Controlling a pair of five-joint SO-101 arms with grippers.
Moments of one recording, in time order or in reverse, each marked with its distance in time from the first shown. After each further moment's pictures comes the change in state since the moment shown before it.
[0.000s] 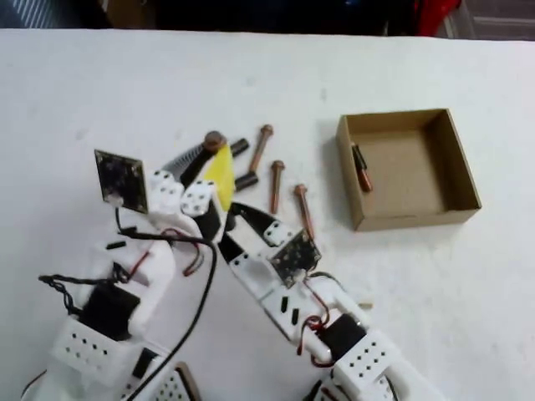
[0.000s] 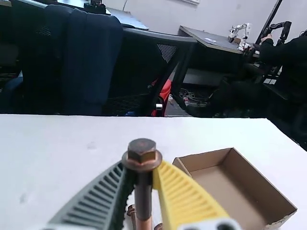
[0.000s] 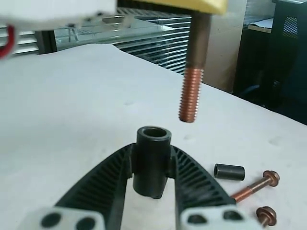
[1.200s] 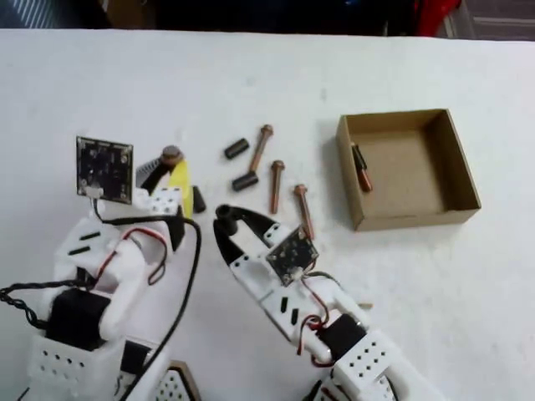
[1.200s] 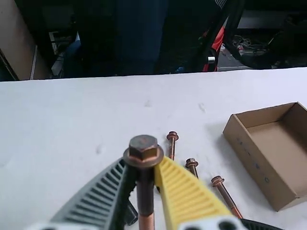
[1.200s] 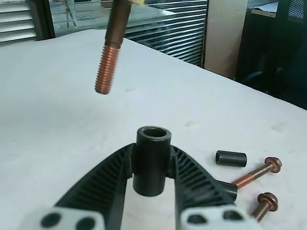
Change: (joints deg) left arm -9.7 0.0 -10.5 21.9 -8.9; right arm 0.0 0.0 0.0 3.3 0.0
